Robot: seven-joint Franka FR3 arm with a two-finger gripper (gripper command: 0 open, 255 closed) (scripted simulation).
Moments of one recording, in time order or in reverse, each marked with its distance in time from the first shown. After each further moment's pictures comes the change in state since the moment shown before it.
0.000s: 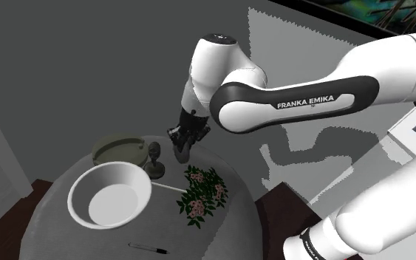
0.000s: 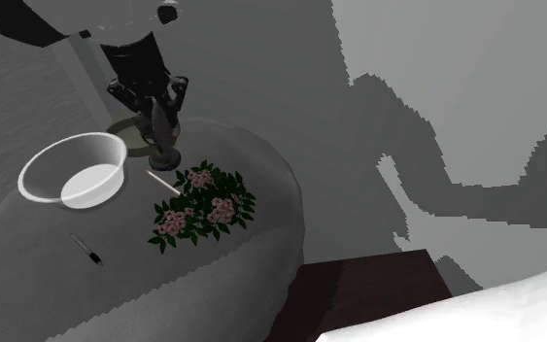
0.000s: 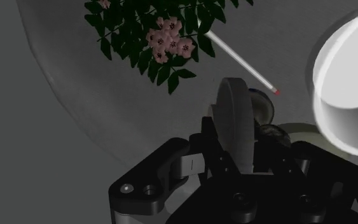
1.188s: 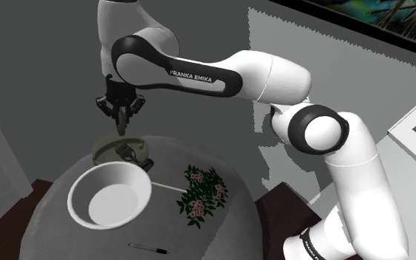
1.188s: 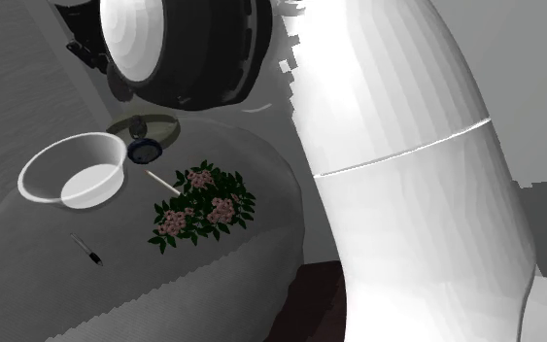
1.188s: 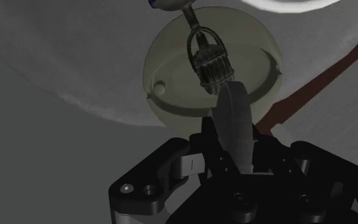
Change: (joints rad) arm 0.462 0.903 -0.141 1.265 -0.454 -0.475 0.132
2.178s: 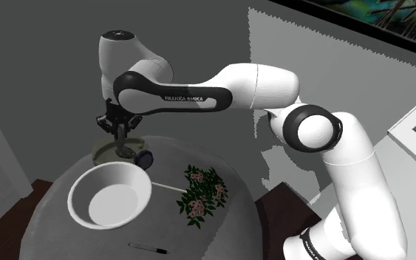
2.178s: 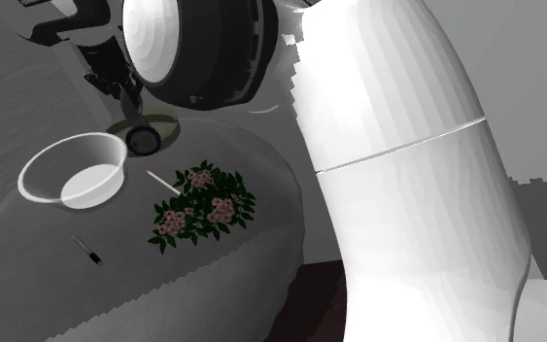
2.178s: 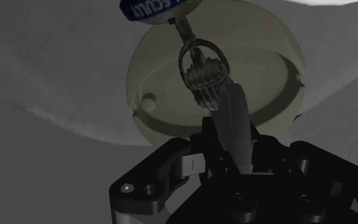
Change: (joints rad) arm -0.036 0.028 -0.009 -0.148 -0.022 0.168 0.040
